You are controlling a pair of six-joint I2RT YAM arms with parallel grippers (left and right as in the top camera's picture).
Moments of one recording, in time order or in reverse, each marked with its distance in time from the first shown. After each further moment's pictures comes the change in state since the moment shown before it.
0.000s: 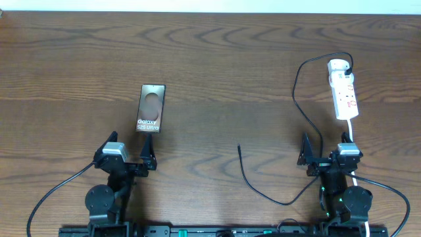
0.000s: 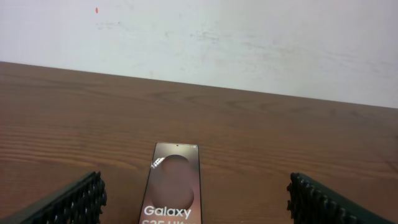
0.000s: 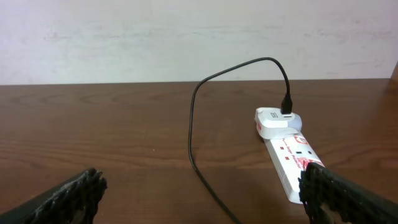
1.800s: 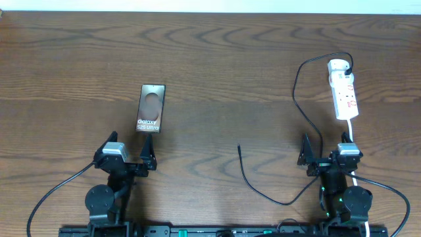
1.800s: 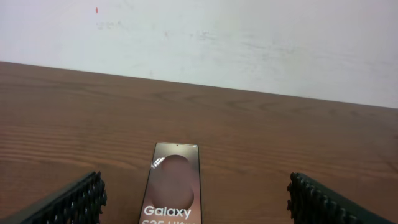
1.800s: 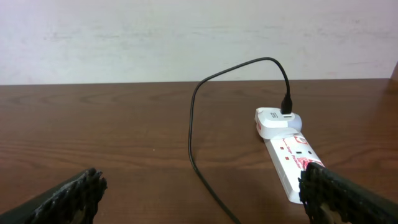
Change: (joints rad) left arm 0.000 0.000 0.000 0.000 0.000 0.000; right arm 0.000 0.000 0.000 0.000 0.000 0.000
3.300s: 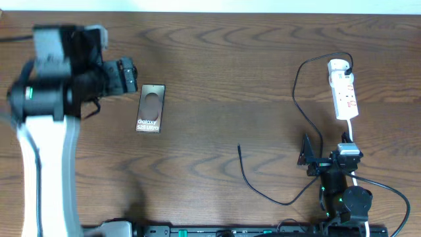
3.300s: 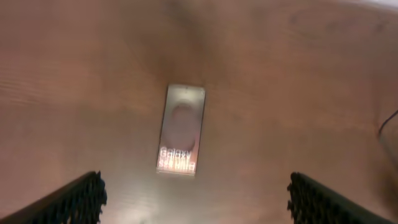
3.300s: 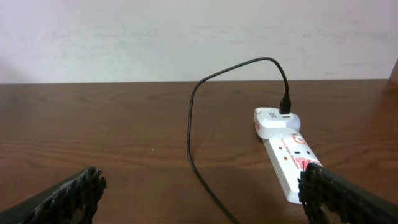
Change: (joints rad) left arm 0.000 1.418 1.672 -1.135 -0.026 0.064; right arm 0.000 0.000 0.000 -0.001 0.005 0.000
